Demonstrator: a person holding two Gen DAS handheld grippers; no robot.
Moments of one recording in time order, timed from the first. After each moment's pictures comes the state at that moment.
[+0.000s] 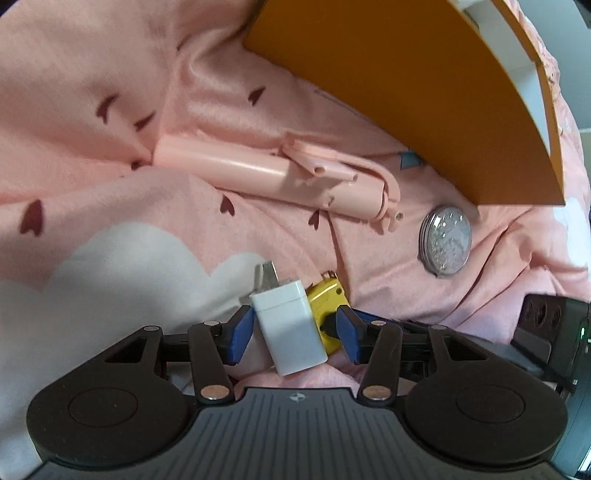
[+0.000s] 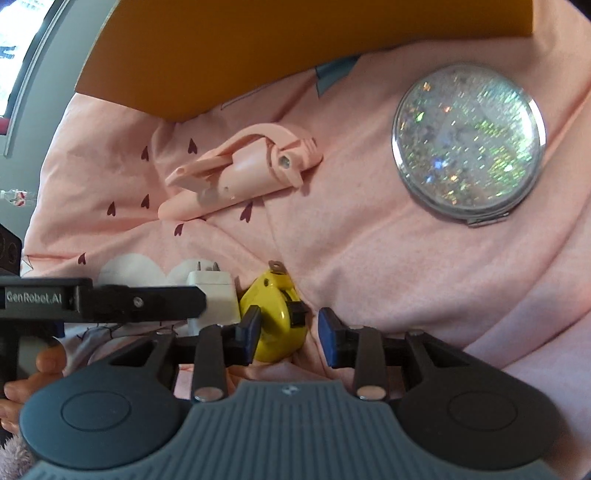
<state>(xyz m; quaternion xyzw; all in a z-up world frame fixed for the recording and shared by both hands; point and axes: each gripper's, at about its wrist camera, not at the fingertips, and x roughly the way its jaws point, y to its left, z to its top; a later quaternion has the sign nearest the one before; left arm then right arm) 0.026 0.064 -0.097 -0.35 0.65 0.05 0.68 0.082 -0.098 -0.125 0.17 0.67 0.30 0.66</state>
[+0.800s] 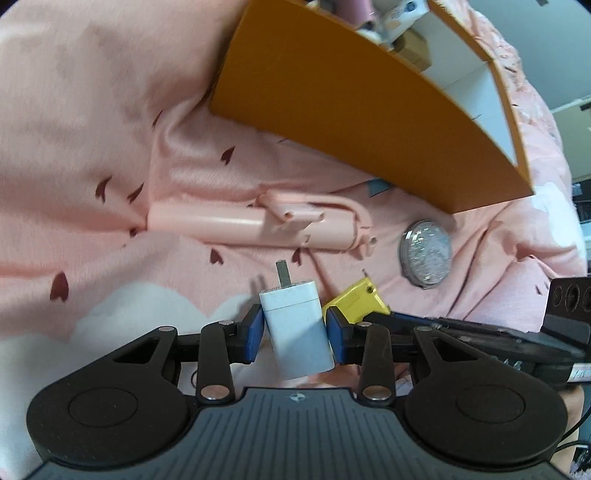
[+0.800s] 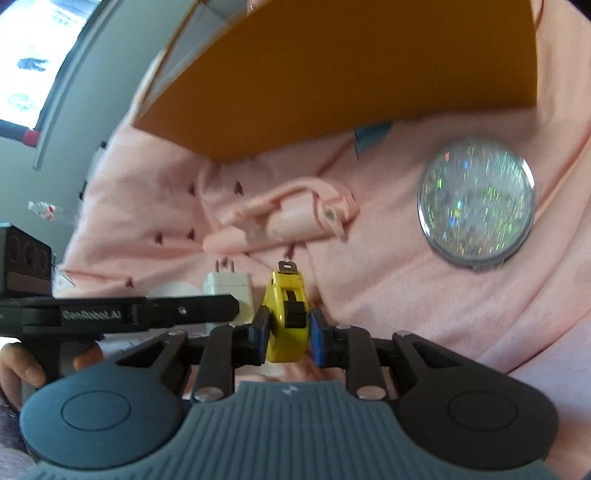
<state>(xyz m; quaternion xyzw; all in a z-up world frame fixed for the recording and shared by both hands) 0.027 0.065 -0.063 -0.29 0.60 0.02 0.75 0.084 -0.114 -0.081 0.19 0.62 0.33 0.69</state>
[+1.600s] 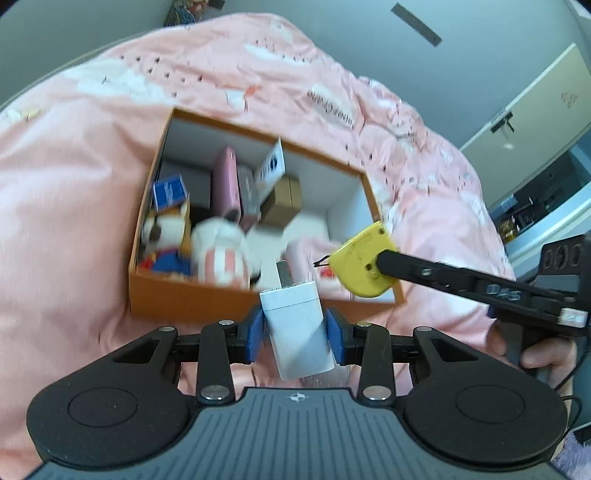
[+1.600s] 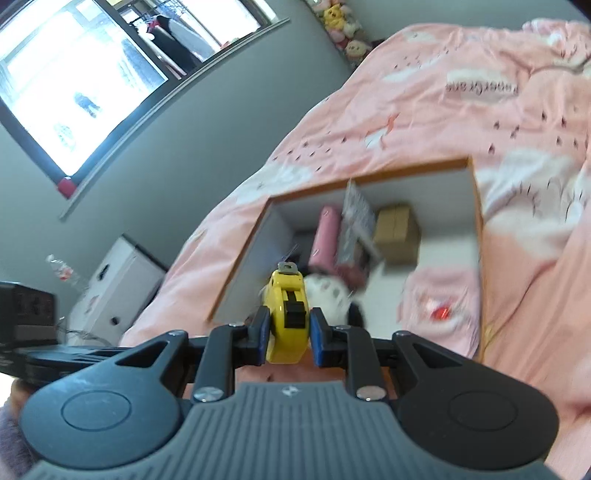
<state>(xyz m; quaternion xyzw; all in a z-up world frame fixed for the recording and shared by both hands) 0.084 0.071 0.052 -0.25 0.45 -0.05 0.86 0.157 -0.133 0.063 0.15 0.42 0.34 0.83</state>
